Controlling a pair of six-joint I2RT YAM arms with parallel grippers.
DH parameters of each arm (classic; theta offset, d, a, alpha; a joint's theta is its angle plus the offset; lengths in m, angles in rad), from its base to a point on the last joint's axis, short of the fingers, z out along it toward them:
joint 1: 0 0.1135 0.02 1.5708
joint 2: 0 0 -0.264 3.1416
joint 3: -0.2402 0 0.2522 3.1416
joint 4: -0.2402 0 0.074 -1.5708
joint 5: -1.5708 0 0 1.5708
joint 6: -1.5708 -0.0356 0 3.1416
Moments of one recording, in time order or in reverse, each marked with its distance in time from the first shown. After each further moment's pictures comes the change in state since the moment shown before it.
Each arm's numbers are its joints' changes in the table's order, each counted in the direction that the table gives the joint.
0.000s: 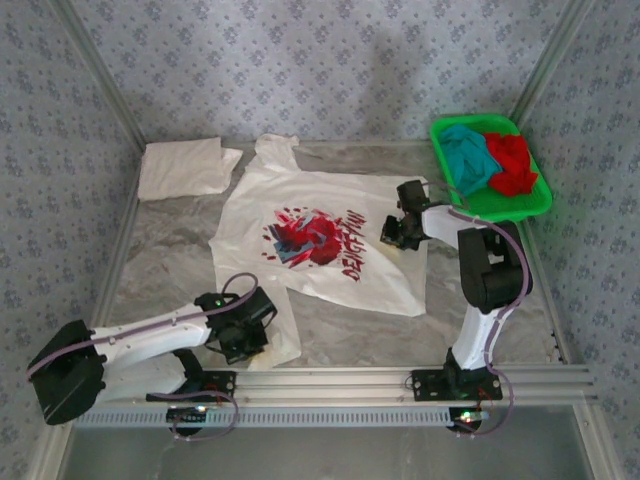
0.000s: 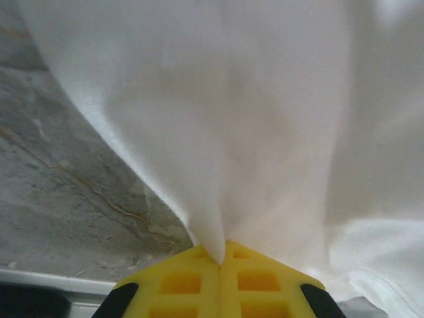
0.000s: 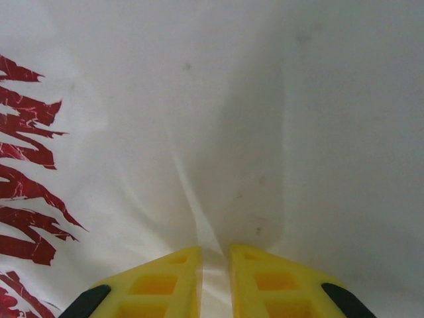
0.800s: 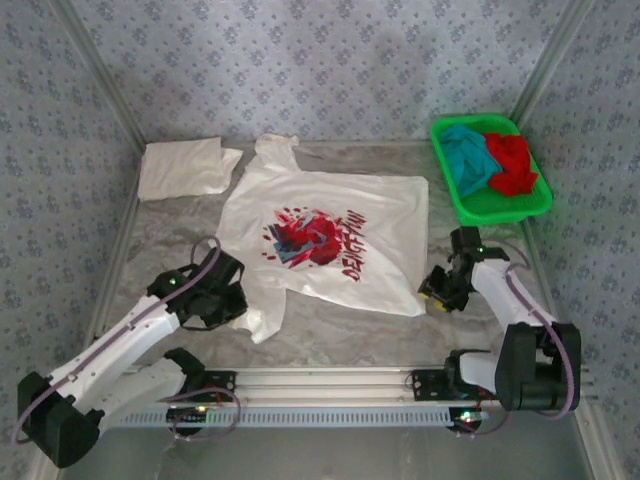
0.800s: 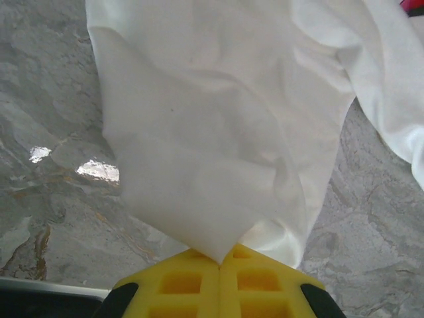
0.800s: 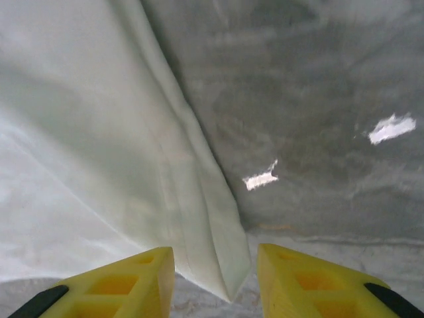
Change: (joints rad) left arm 0.328 0.182 -0.229 -0.204 0.085 -0.288; right arm -0.232 0.644 0.447 -0.456 0.077 -0.031
